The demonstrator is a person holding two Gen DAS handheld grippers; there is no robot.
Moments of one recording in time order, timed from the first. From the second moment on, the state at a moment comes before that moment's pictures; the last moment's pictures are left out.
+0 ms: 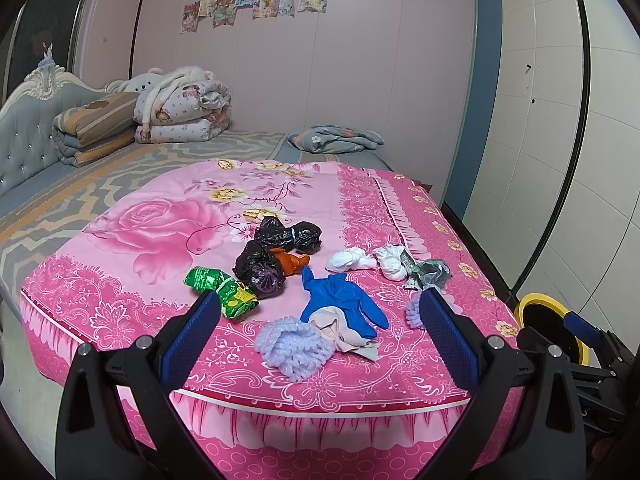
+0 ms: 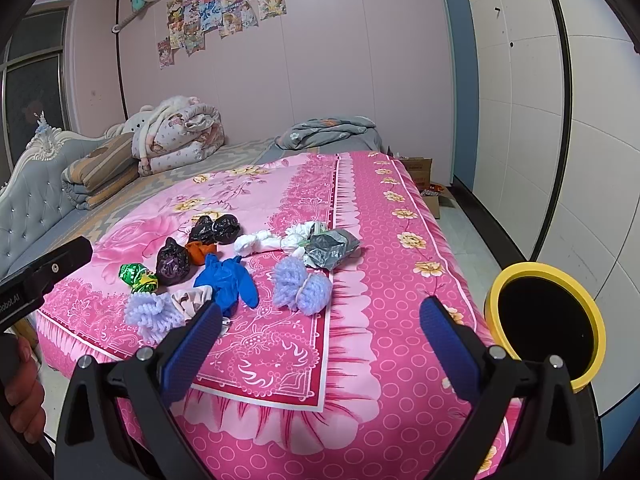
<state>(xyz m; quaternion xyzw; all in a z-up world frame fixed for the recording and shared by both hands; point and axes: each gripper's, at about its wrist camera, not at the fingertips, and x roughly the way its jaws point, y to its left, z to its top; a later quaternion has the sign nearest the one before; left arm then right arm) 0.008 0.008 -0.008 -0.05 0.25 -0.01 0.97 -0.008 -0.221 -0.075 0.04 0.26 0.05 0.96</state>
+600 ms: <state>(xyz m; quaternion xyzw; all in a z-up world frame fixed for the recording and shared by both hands) 0.022 0.016 -0.019 -0.04 0.26 0.00 0.96 -0.002 -0.222 -0.088 0.04 0.28 0.05 0.96</state>
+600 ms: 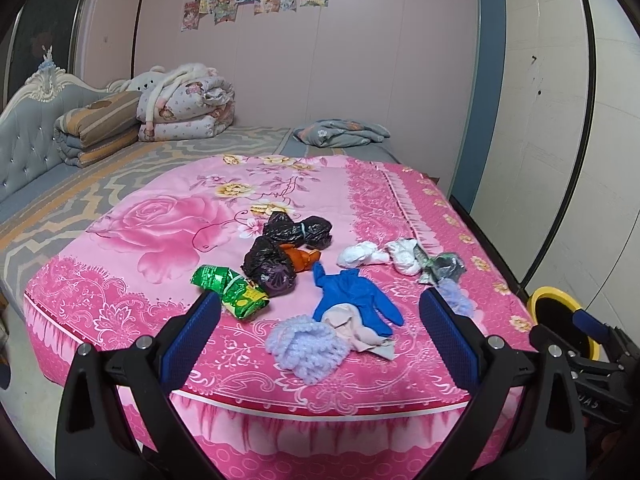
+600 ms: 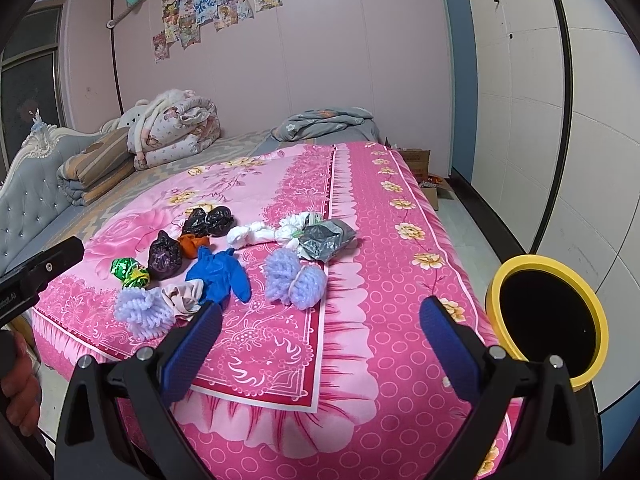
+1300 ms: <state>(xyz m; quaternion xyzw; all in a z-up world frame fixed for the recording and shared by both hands) 0.113 0.122 -0.077 -0.07 0.36 -0.01 0.93 0.087 -0.225 -0.110 0.03 0.34 0.07 0.94</state>
